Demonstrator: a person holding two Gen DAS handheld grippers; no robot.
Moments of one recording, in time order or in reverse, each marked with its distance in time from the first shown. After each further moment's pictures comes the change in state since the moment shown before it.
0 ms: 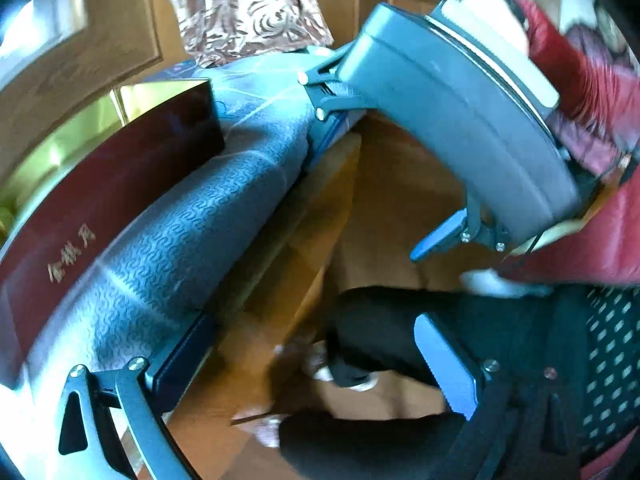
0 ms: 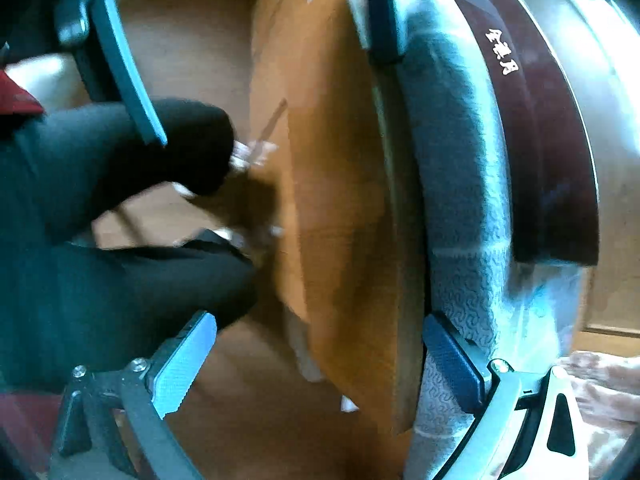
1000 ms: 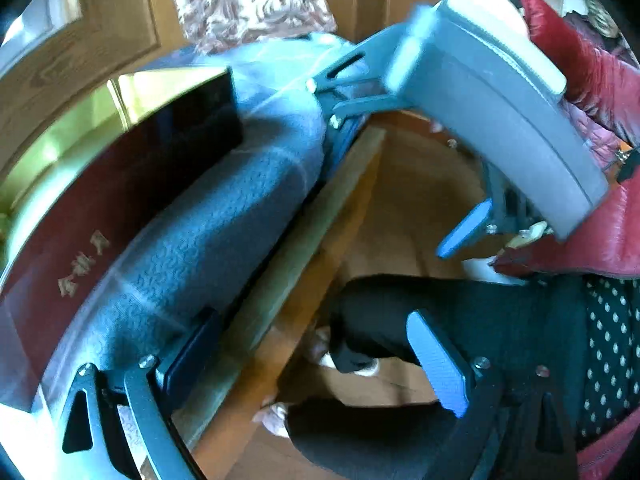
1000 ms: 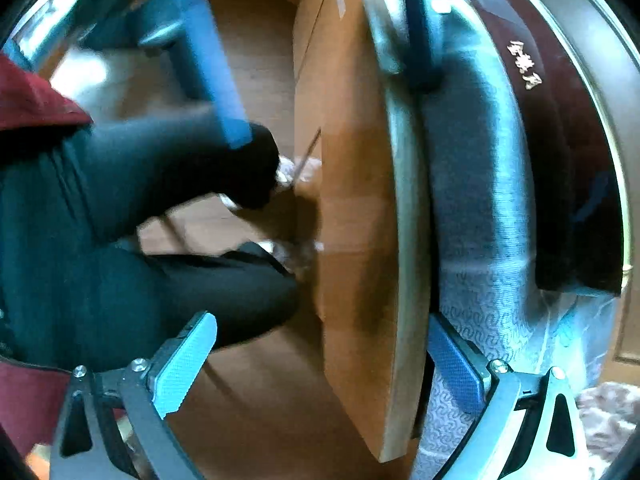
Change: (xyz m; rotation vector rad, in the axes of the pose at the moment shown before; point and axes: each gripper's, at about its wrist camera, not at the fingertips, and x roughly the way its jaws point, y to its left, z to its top) left arm 0.007 0.013 0.007 0.050 0.071 -0.006; right arm -0.021 -0.008 0.007 -0.079 -0.030 0.106
